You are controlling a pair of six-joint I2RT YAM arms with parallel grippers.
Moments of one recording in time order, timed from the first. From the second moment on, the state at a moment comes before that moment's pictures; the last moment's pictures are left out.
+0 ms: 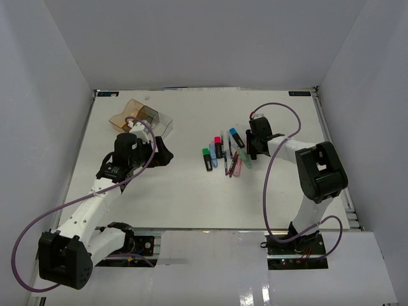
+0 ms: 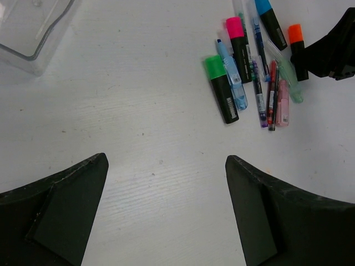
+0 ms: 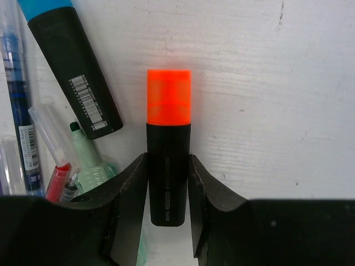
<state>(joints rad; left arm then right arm) -0.26 1.01 0.71 -0.25 0.21 -0.36 0.38 1.80 1.03 -0.14 0.17 0.20</state>
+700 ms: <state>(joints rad) -0.42 1.15 0.92 -0.17 0.42 -0.68 0.49 1.25 0.86 -0.10 0.06 0.16</state>
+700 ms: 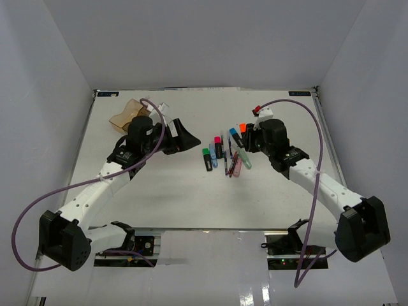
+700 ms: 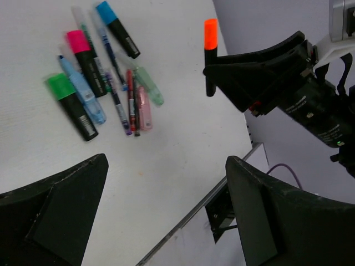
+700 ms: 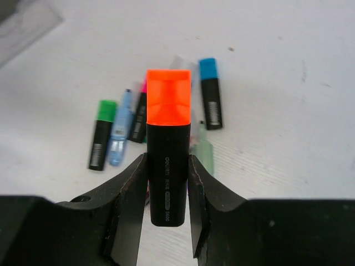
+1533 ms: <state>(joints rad) -0.69 1.55 1.16 0.11 0.17 -0.82 0.59 1.10 0.74 0.11 -0.16 0.29</state>
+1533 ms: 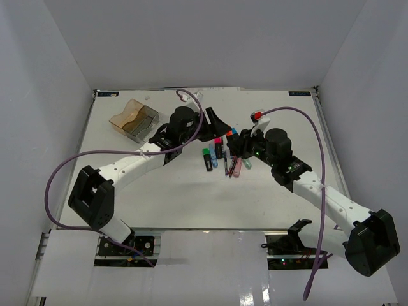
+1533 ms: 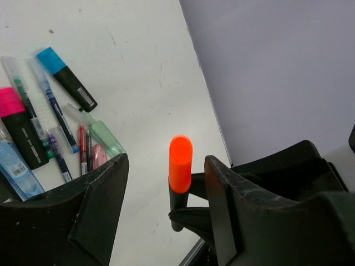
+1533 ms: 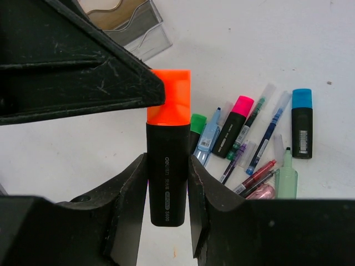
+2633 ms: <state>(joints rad) -0.53 1.63 1.34 -0.13 0.06 -0.54 0.59 1.18 0.78 0.05 -0.16 0.25</state>
